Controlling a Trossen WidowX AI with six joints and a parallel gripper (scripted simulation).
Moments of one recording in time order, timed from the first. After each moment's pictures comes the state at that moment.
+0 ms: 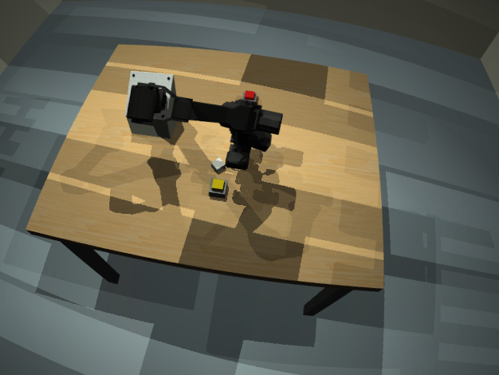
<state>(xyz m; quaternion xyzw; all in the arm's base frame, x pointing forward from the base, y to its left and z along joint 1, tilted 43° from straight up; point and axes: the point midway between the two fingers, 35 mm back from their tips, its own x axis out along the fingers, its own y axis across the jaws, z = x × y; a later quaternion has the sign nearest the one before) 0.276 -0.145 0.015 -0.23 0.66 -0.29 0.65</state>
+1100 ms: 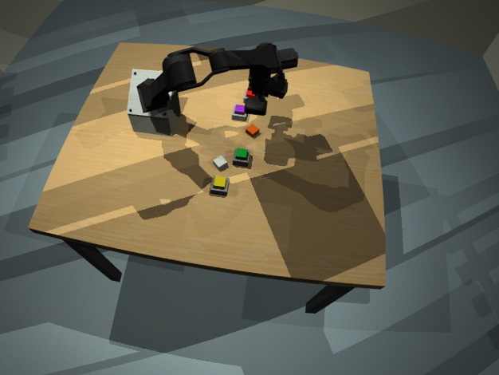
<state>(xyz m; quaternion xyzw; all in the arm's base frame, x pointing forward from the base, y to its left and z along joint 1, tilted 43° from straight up) 0.313 0.004 -0.029 -0.21 0.67 -0.26 0.66</state>
